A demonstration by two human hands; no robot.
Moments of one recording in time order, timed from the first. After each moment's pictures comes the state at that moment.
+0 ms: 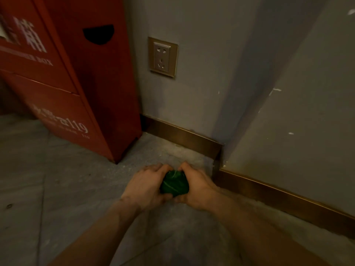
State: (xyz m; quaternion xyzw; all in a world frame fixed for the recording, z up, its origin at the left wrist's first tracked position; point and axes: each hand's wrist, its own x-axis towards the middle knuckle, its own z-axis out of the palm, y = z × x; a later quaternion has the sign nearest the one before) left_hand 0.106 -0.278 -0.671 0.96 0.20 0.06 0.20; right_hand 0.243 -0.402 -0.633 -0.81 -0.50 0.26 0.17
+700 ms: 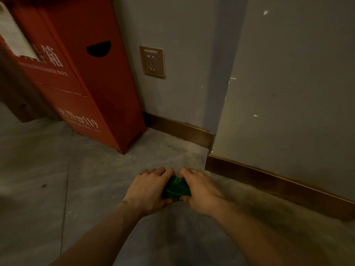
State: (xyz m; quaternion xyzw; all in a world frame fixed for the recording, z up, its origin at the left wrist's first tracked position) left_hand 0.090 -0.372 -0.624 0.97 0.23 -0.03 0.11; right_hand 0.233 -0.489 -0.620 -0.78 -0.56 0.22 0.18
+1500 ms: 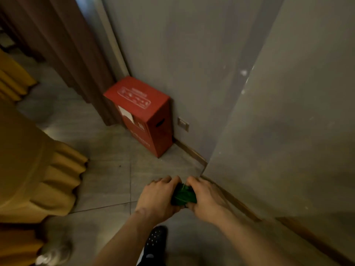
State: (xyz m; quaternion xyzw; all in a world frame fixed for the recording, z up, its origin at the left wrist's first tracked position) left_hand 0.045 -0.513 -0.088 0.90 0.38 -0.07 0.20; right_hand 0.203 -0.588 -0.082 -0.73 -0.60 0.30 0.09
